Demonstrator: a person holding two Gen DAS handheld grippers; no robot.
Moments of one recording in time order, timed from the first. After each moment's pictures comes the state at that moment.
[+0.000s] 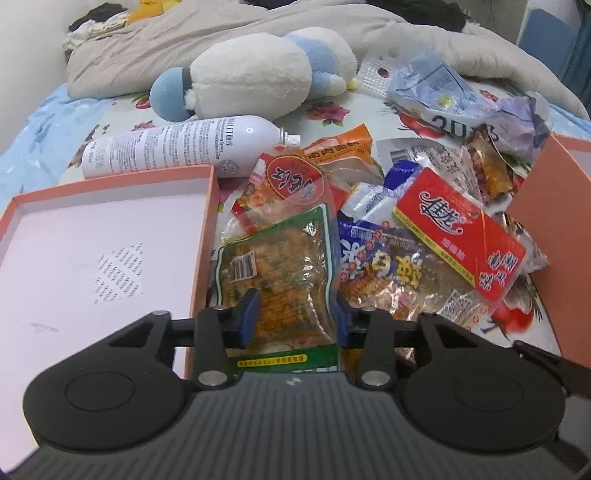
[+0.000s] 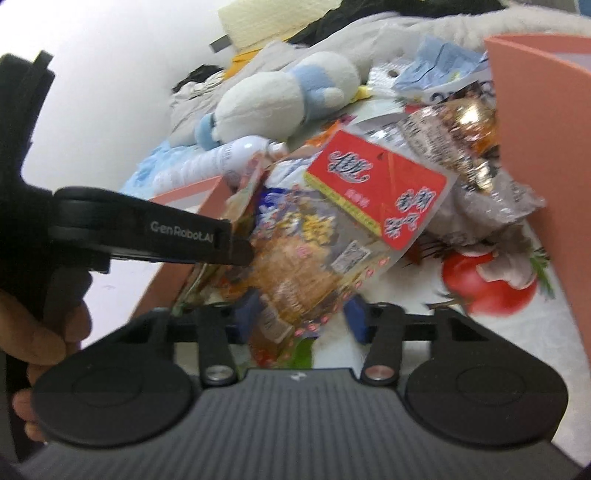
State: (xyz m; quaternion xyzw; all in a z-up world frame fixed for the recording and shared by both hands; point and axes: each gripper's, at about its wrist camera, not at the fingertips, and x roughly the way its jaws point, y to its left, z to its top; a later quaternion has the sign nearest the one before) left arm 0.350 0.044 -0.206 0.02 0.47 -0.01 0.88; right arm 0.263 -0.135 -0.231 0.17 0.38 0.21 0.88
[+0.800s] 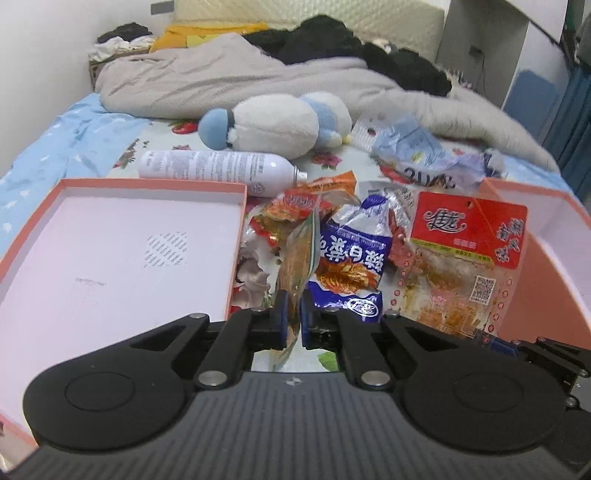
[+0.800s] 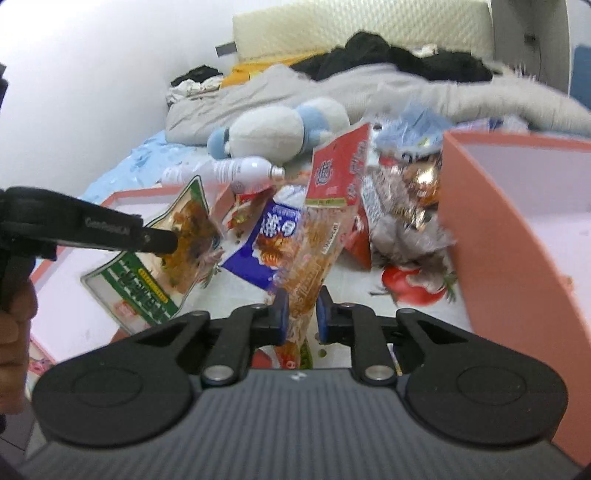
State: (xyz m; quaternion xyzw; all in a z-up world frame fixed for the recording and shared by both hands) left arm 0.240 0.070 -0.146 -0.05 0.39 -0.01 0.92; right arm 0.177 -0.140 -0.163 0.05 0.33 0.16 0.93
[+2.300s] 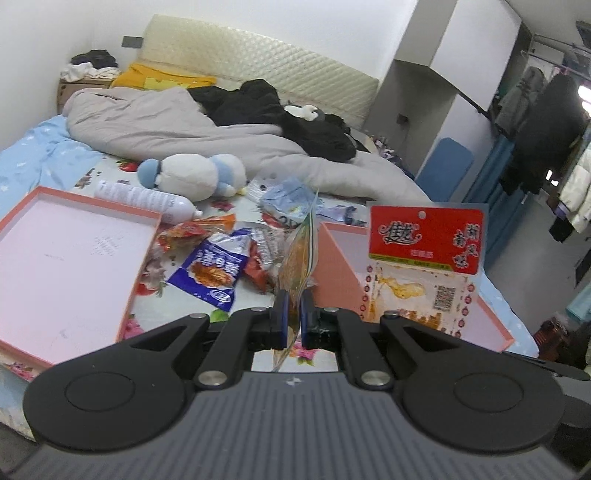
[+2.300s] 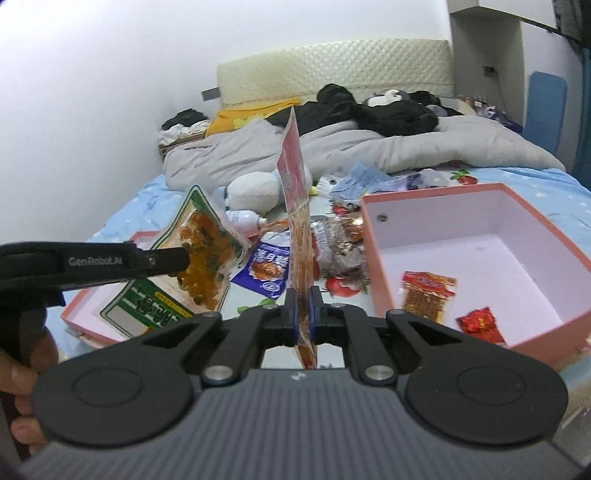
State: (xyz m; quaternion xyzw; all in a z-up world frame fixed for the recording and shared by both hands) left arm 0.071 -0.003 -0.043 -0.14 0.30 -0.11 0.94; right arm 0.038 -0.223 -0.051 0.07 0.29 0.11 0.95
